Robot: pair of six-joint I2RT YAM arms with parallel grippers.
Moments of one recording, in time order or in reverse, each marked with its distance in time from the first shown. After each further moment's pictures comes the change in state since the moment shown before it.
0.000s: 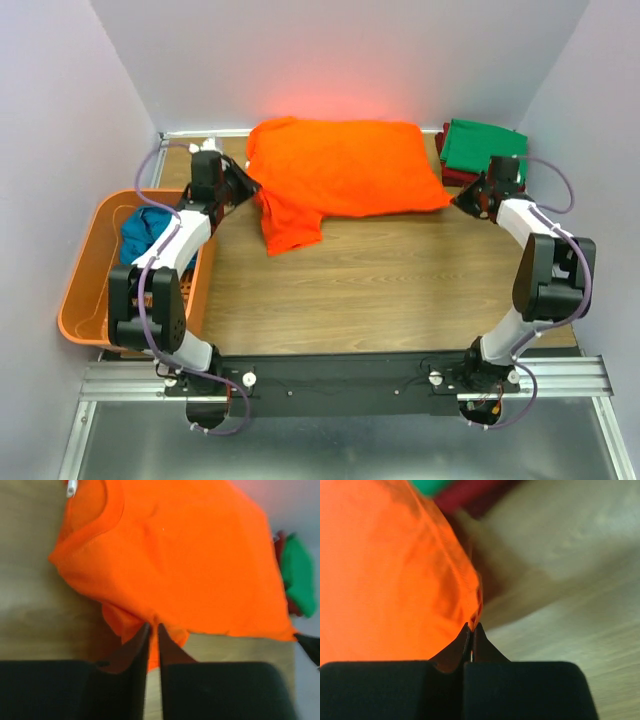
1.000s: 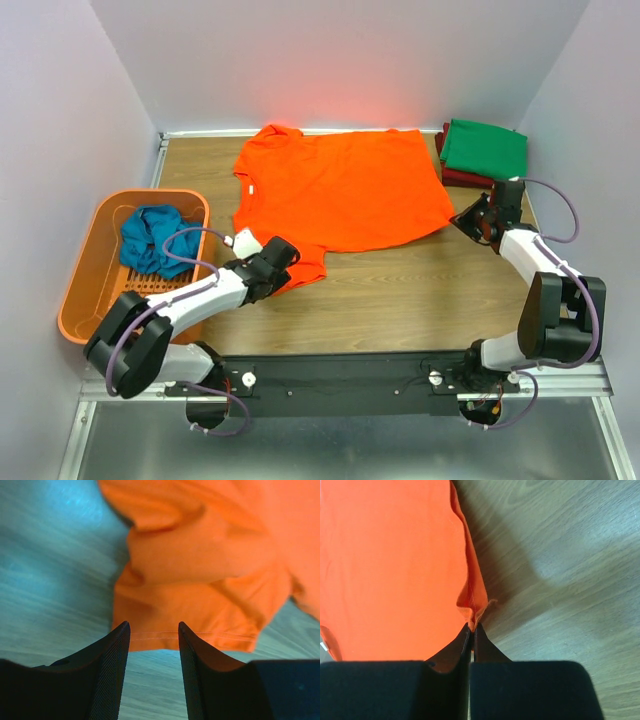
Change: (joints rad) left arm -0.578 -0.230 -0.470 -0.380 -0.637 -0.542; right arm -0.007 -0.225 -0.308 0.054 -0.024 -0.014
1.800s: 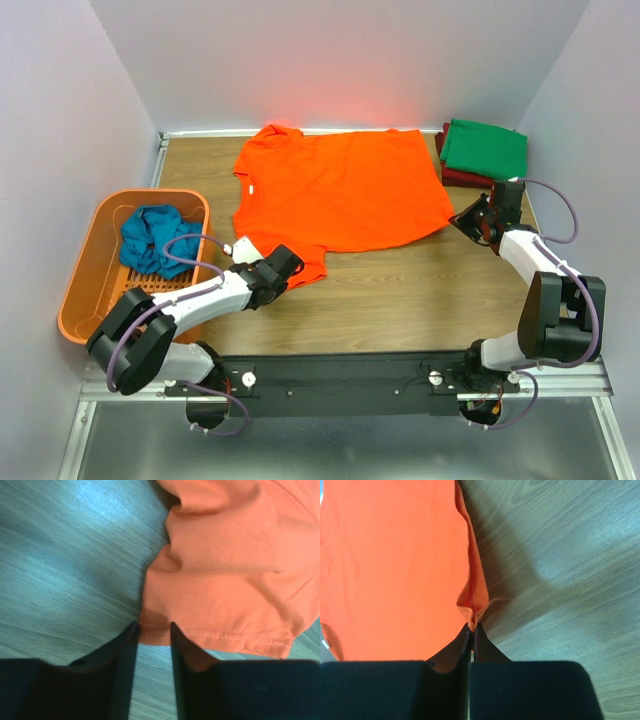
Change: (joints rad) left arm -0.077 0.044 -0.014 -0.095 -0.074 -0.135; right arm 0.000 0.002 -0.011 0.022 -0.011 0.000
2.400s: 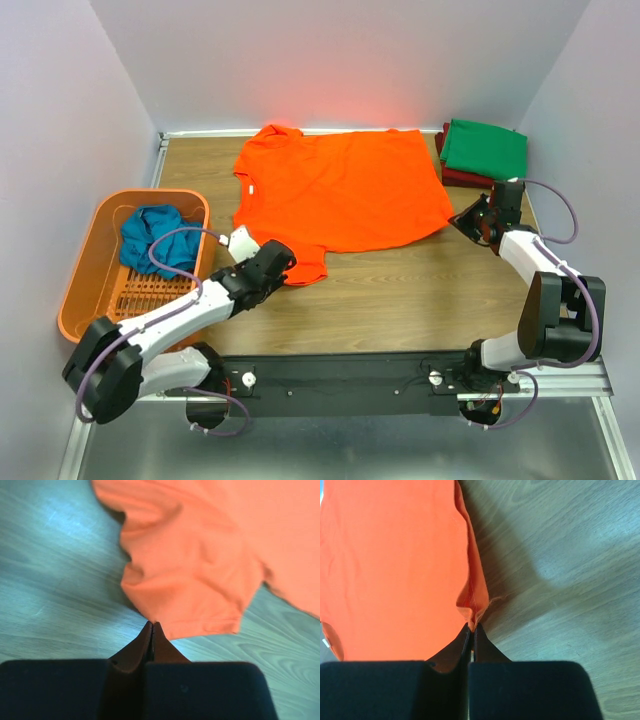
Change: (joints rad) left arm -0.004 -0.154 -0.003 0.032 0.002 0.104; right arm 0.000 0.000 -0.001 0.001 -0.006 0.000
